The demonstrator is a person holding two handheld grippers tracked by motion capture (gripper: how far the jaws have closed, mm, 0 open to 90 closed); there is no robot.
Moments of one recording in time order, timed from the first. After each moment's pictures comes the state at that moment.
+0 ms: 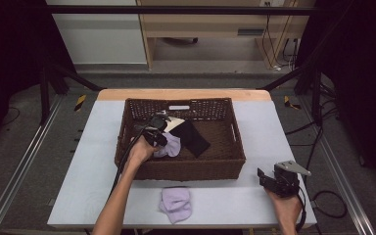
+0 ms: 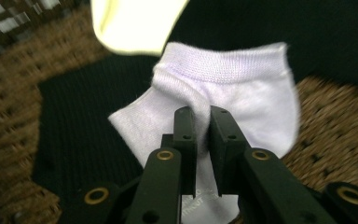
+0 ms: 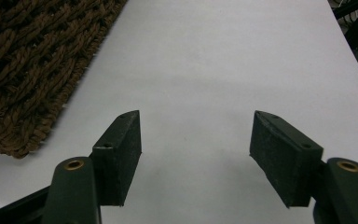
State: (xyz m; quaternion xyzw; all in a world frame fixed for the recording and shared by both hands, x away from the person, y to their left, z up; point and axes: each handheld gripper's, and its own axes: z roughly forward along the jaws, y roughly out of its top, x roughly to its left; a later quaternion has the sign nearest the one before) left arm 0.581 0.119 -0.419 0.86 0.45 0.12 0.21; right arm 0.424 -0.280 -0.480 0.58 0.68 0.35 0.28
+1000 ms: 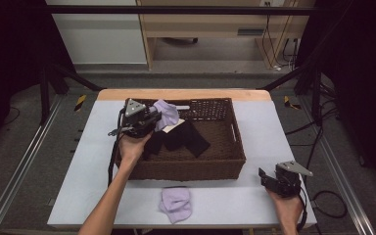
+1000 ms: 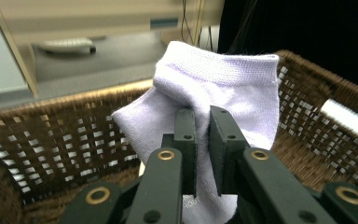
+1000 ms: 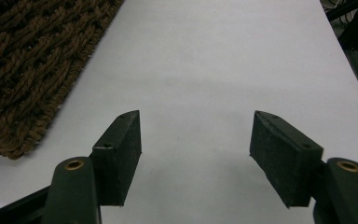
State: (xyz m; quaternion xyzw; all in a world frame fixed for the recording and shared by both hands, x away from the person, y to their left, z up) left arm 0.539 0.162 -0.361 0.70 0.42 0.25 0.52; right arm 0.423 -0.283 -0.479 0.58 0.68 0.36 0.29
